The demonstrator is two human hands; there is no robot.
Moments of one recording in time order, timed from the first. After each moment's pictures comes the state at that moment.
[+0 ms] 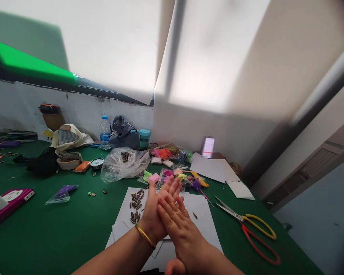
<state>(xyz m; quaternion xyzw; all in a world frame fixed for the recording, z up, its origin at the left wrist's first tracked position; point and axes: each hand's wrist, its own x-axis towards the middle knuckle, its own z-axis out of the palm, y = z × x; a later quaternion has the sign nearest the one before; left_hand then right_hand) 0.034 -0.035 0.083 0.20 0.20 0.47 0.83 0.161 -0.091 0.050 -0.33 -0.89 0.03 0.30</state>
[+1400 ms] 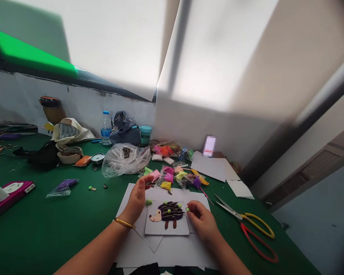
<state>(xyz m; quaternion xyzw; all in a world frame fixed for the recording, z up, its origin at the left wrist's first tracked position) -0.030 0.013 0.004 0.56 0.39 0.58 0.43 0.227 -0.067 -0.032 -0.60 -0.60 0.30 0.44</state>
